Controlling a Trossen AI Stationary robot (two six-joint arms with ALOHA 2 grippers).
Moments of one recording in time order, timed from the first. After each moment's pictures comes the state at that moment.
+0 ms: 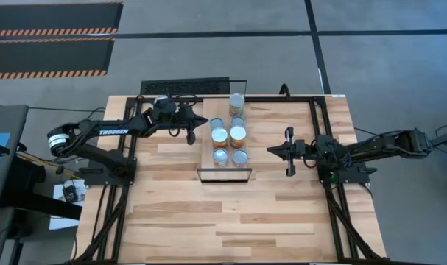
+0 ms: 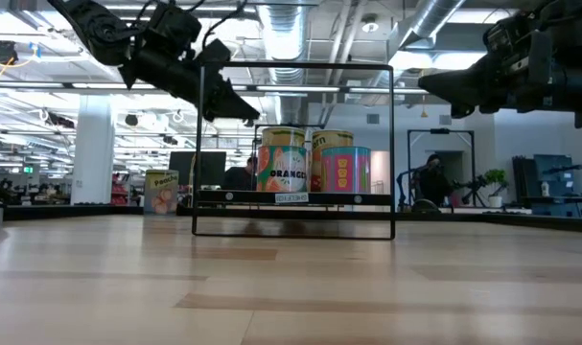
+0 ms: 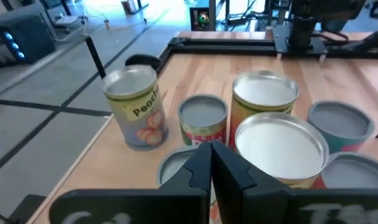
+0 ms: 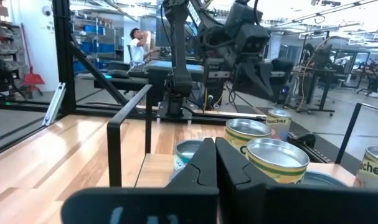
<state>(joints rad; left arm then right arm) 0.51 1.31 0.65 0.33 0.23 0.17 -0.13 0.91 0.01 1.03 -0.08 -0.08</state>
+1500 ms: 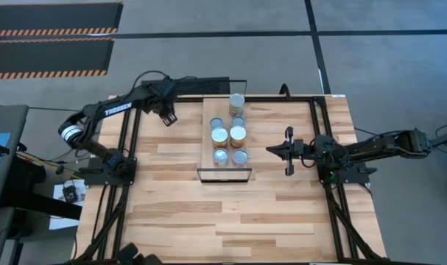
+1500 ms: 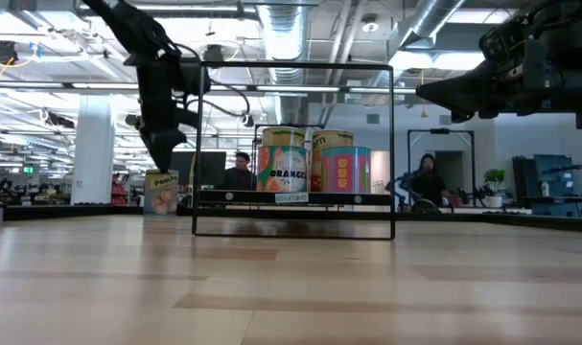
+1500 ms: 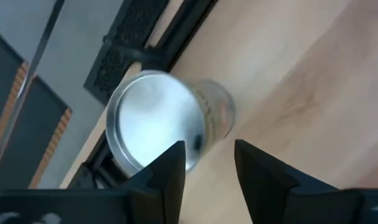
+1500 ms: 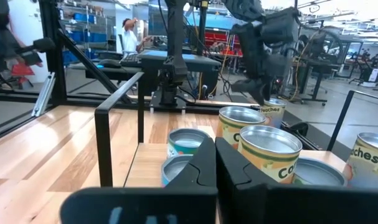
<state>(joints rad) 0.82 1.47 1.02 -0.76 -0.31 0.23 -0.13 0.91 0.02 0.98 -0.05 -0.08</state>
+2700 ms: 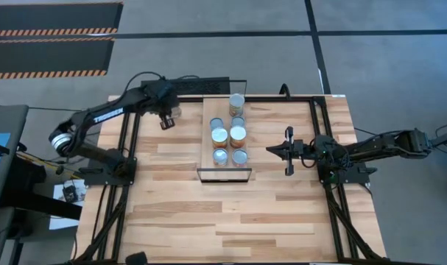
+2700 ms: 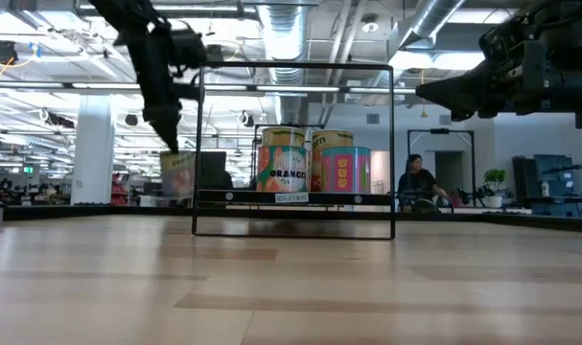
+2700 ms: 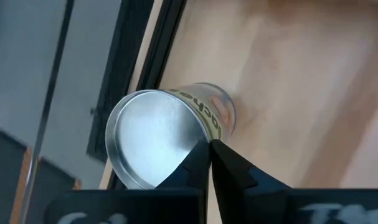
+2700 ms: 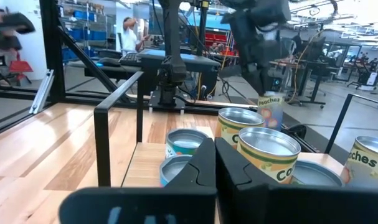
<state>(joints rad) 0.76 1.35 1.01 -0.76 -0.19 0.49 -0.13 0.91 0.02 0.97 -0.05 -0.11</state>
